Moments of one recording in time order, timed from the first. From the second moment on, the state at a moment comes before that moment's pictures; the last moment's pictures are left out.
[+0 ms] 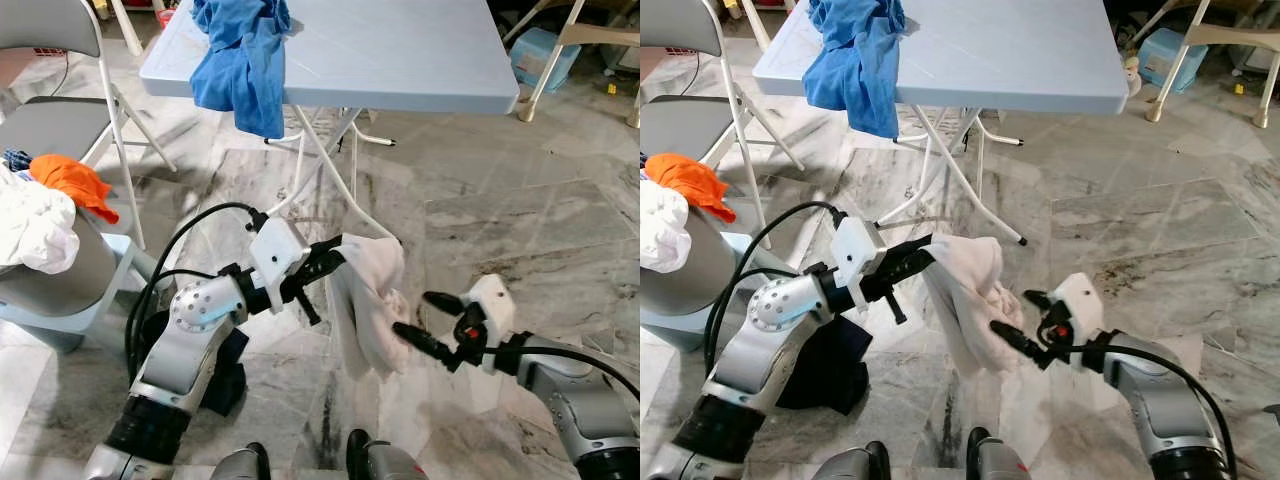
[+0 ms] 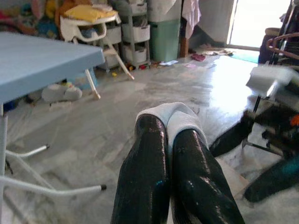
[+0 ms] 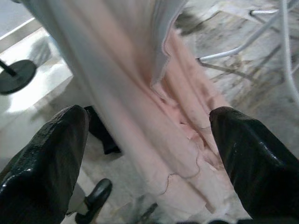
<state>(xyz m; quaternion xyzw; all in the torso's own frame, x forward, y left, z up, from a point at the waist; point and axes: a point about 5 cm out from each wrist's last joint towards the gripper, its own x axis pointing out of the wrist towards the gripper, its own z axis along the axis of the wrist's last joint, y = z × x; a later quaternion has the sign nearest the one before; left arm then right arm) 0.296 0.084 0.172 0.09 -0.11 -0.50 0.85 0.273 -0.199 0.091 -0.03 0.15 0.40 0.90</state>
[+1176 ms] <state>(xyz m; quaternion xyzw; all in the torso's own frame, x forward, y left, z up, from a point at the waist) 0.292 0.035 0.193 0.02 -0.16 -0.51 0.84 0.317 -0.146 0.058 0.04 0.15 0.21 0.97</state>
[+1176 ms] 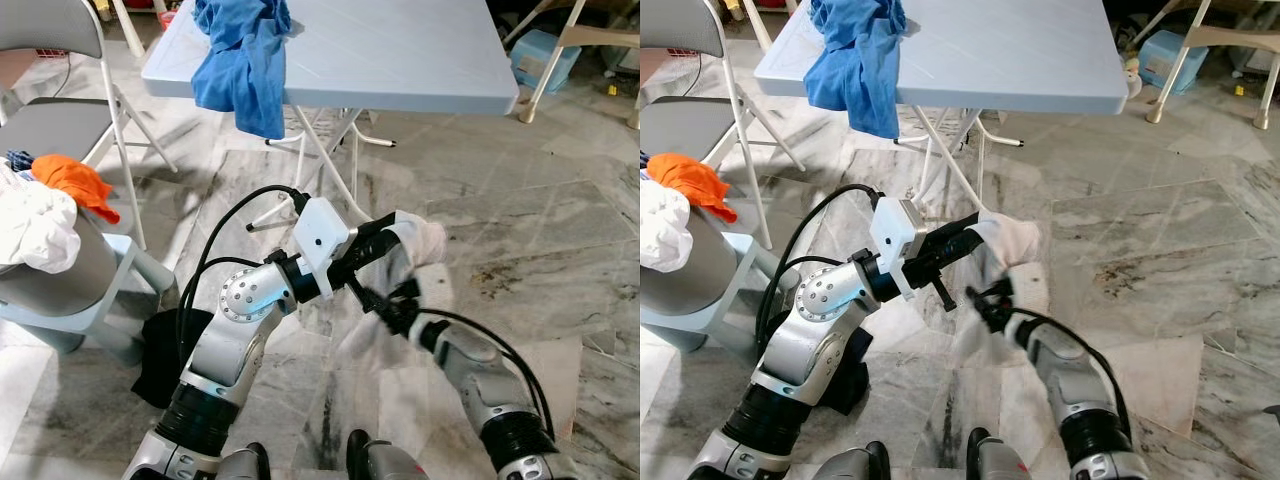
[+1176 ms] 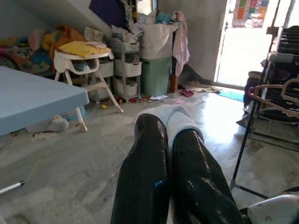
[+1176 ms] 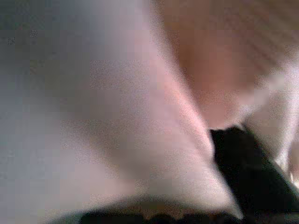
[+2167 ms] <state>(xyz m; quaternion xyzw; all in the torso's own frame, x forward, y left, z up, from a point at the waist) 0.286 0.050 0.125 0.11 -0.08 -0.44 0.89 0.338 -0.228 0.089 0.00 0.04 -0.10 0.99</state>
